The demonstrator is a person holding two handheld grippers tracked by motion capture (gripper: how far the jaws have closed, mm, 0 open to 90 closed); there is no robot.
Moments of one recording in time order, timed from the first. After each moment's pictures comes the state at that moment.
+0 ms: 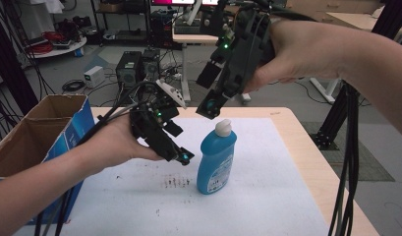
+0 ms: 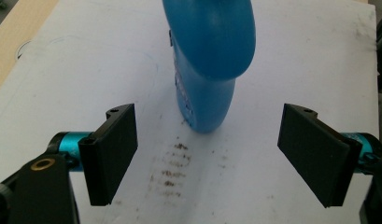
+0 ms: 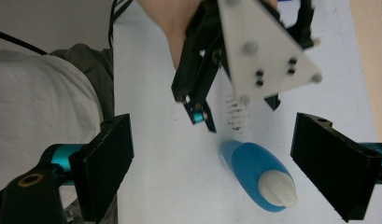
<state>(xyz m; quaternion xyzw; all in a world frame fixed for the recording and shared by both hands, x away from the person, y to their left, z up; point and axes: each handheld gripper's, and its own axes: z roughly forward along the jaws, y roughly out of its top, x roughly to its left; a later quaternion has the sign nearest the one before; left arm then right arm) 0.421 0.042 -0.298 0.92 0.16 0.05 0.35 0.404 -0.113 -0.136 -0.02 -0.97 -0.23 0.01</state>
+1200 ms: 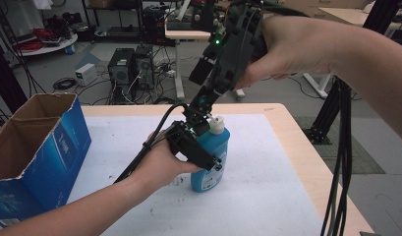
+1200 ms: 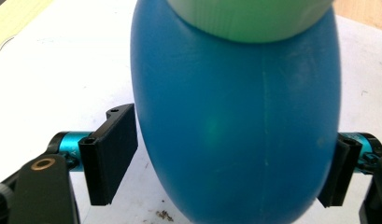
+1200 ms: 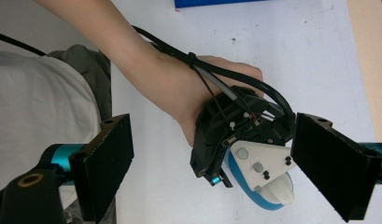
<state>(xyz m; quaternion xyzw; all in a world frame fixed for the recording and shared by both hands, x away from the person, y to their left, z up) 0.429 -0.023 -0.345 0.90 0.24 0.08 0.35 0.407 -0.115 -0.138 -0.03 -0.97 -0.23 0.01</state>
